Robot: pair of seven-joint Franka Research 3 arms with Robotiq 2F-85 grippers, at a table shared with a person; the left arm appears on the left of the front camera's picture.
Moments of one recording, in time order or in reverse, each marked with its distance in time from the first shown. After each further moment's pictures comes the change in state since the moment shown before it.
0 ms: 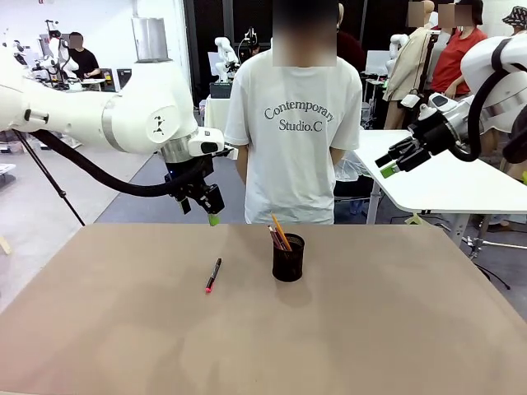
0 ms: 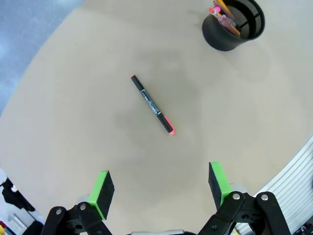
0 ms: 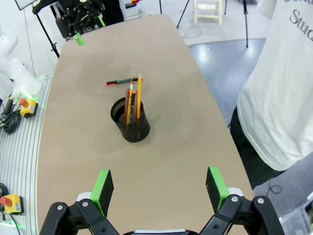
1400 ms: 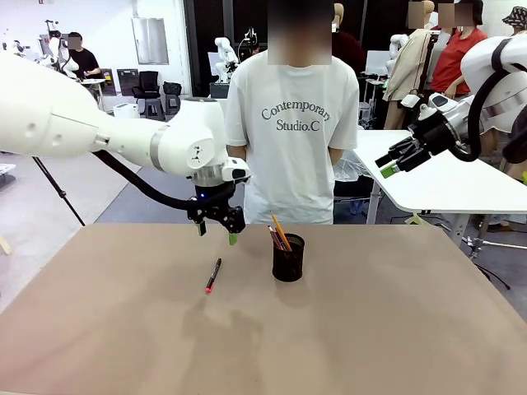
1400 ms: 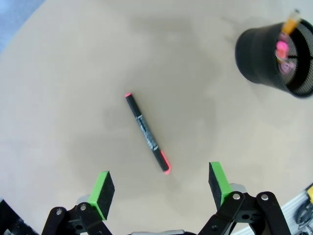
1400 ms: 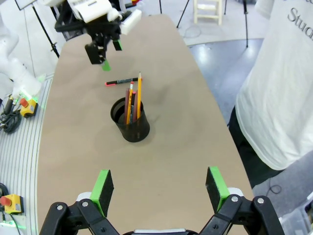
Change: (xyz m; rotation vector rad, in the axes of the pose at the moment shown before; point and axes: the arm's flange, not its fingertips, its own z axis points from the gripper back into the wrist) left arm 0.057 -0.001 -0.103 0.018 0.142 0.188; right arm 0.000 0.000 0.000 0.000 0.000 0.000
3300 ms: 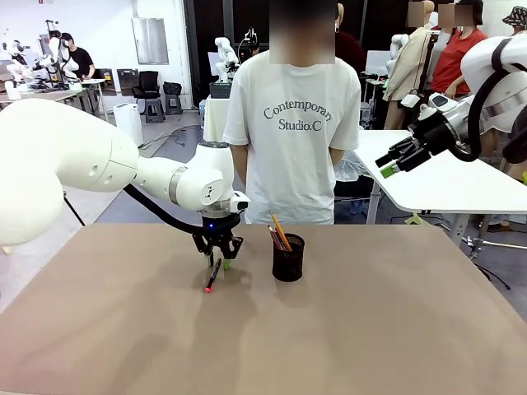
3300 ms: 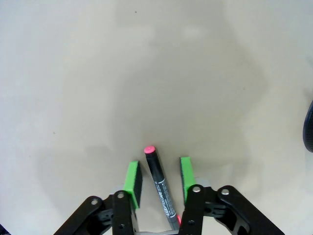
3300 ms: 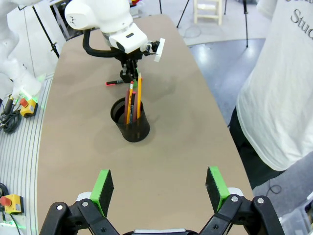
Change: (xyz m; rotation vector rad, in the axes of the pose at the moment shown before) left arm 0.030 0.023 -0.101 0.040 0.051 0.176; right arm 0.000 0.000 0.000 0.000 0.000 0.000
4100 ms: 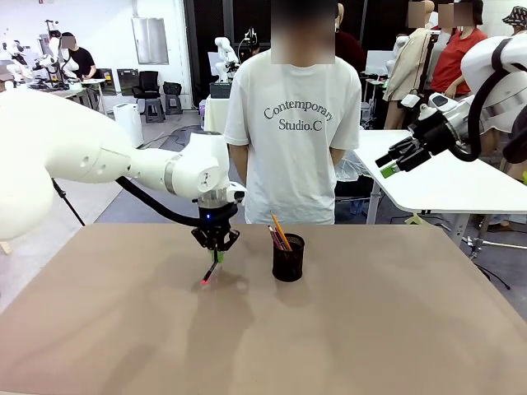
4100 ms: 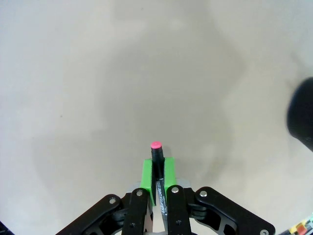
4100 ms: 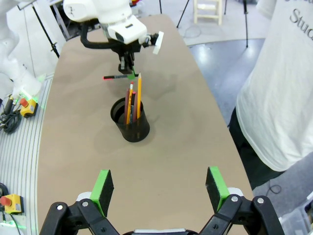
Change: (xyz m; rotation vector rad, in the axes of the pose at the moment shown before) left arm -0.001 0.010 0.031 -0.063 0.020 0.026; right arm 0.000 0.000 0.000 0.000 0.000 0.000
